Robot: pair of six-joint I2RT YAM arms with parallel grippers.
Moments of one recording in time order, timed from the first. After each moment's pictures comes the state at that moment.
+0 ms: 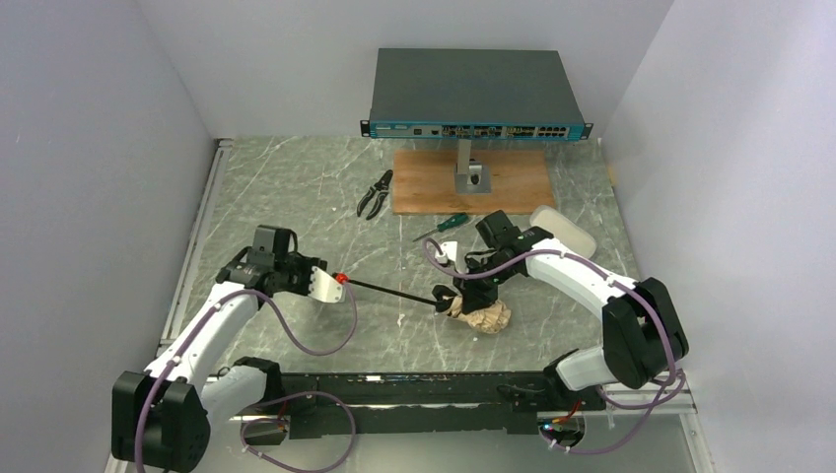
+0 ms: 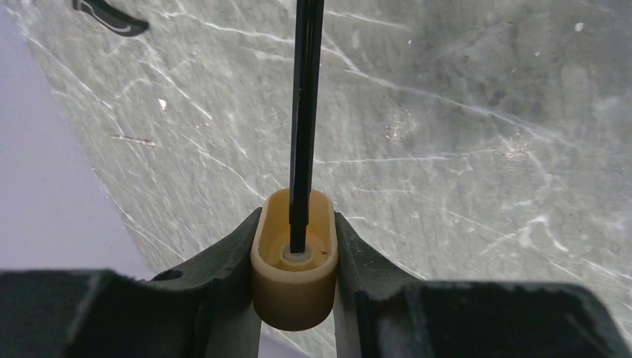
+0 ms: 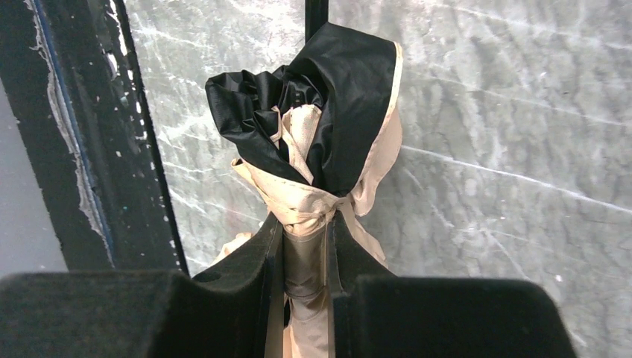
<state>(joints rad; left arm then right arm) -0.20 1.01 0.65 -0.61 0.25 1.56 0.51 1.41 0.88 -0.78 -0.61 -0.73</state>
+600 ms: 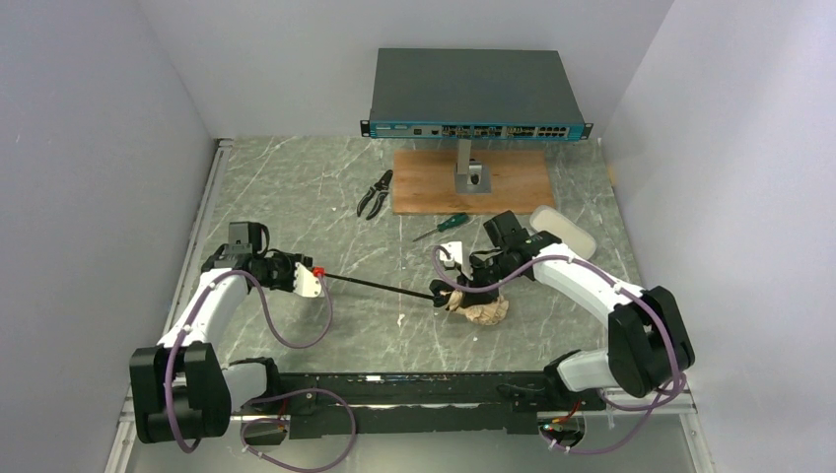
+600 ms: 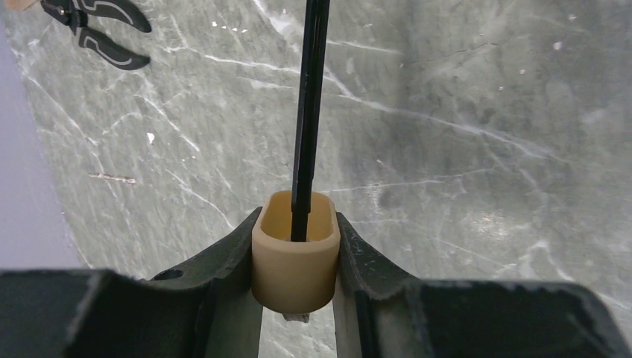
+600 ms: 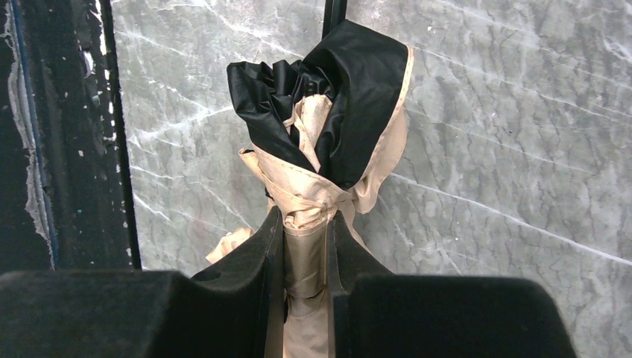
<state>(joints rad) 0.09 1.14 0.66 -0.62 0.64 1.78 0.47 1.36 0.83 -0.70 -0.67 -0.88</state>
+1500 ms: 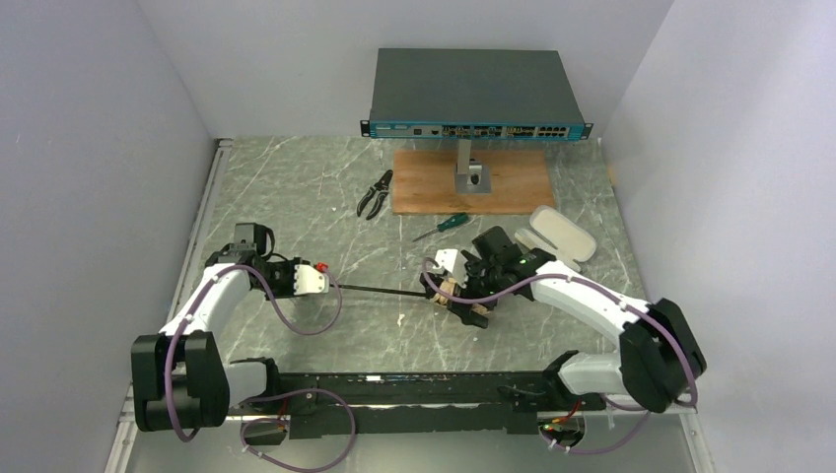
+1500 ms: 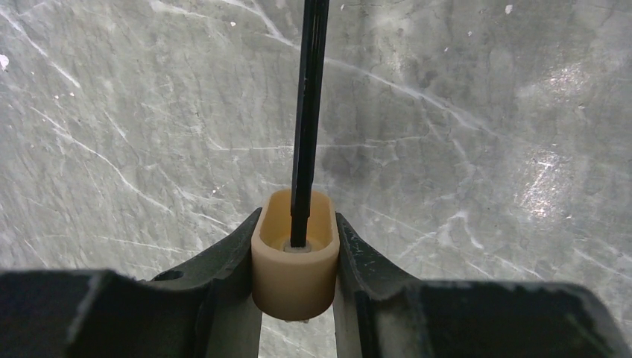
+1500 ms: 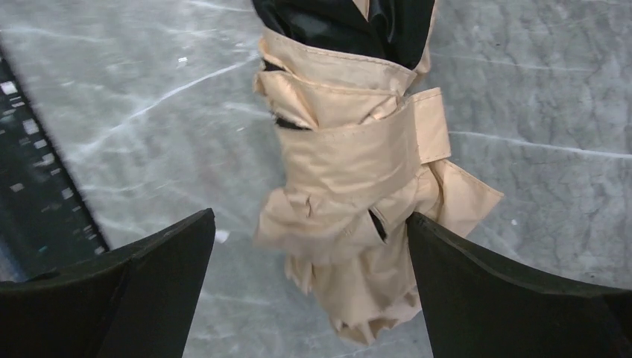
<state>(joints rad) 0.06 1.19 0.66 -0.71 0.48 1.60 0.61 1.25 0.74 -0.60 -0.37 -0.59</state>
